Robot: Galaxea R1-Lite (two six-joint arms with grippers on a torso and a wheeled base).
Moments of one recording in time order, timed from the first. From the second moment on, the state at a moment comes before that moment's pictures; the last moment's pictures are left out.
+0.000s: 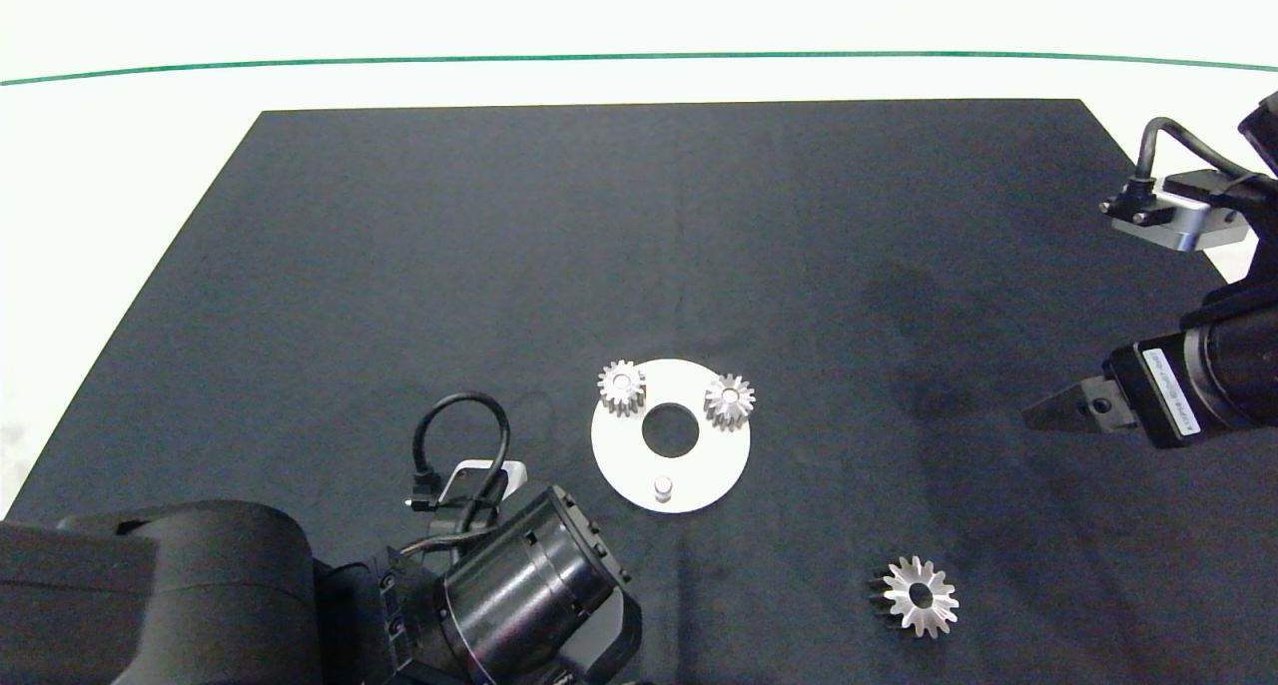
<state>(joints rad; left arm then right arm) -1.00 1.66 -0.91 0.39 0.50 -0.84 0.39 1.47 -1.44 0.87 -0.28 0.13</state>
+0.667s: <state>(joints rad) -1.02 1.67 -0.90 0.36 0.53 -0.84 0.40 1.46 -1.44 0.87 -0.28 0.13</state>
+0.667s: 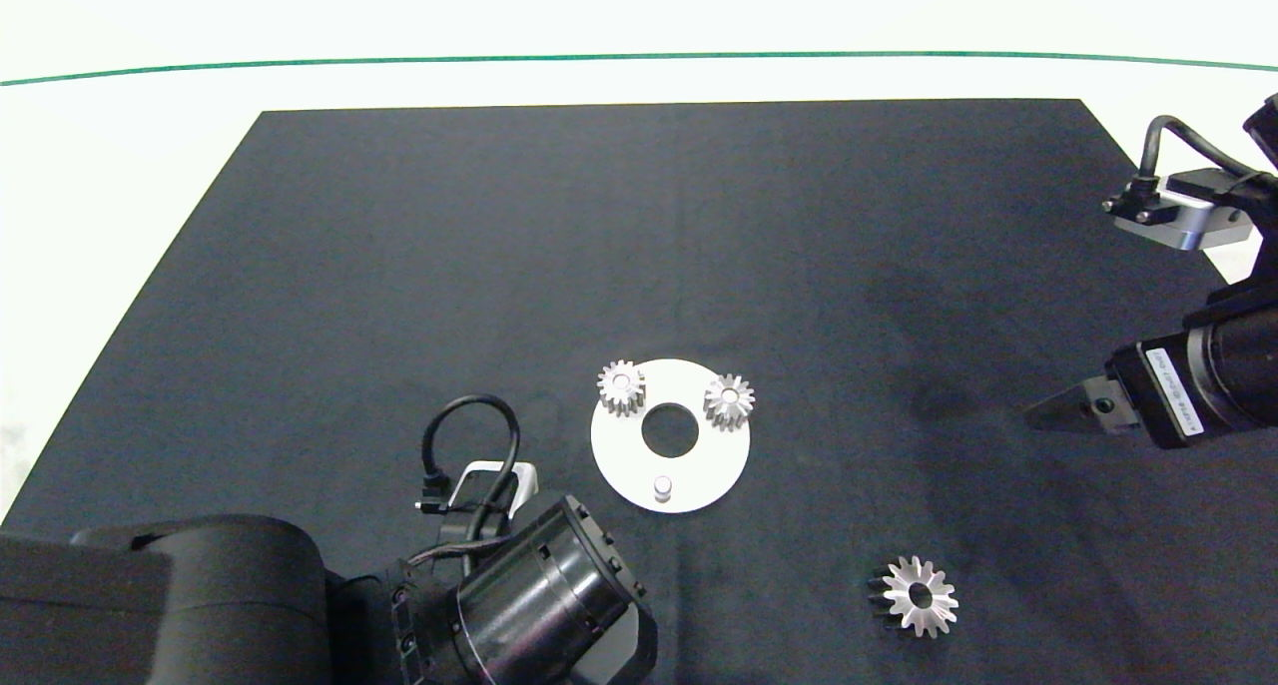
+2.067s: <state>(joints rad) -1.02 1.62 -0.97 0.37 0.55 -0.68 0.39 1.38 -1.45 0.87 -0.28 0.12</state>
